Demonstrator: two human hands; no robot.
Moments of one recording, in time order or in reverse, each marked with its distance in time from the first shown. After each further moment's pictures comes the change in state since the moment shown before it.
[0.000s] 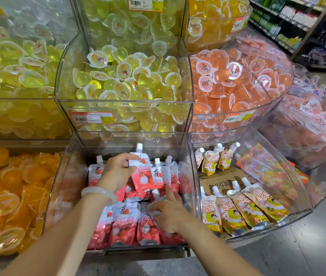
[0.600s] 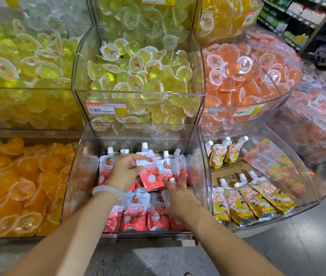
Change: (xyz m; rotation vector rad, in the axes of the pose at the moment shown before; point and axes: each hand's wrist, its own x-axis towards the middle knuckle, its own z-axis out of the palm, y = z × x) left_hand -0.015 -0.026 -0.004 -0.061 -0.010 0.071; right_hand -0.004 -0.005 0.003 -0.339 0.076 0.013
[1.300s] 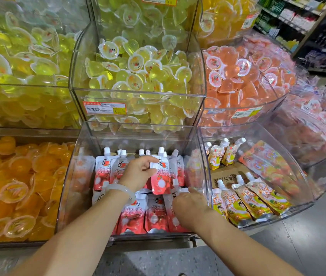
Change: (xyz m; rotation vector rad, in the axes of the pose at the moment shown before) left_hand 0.008 -0.001 0.026 -0.015 -0.177 0.021; right_hand -0.032 0.000 -0.023 -0.417 -0.062 -0.111
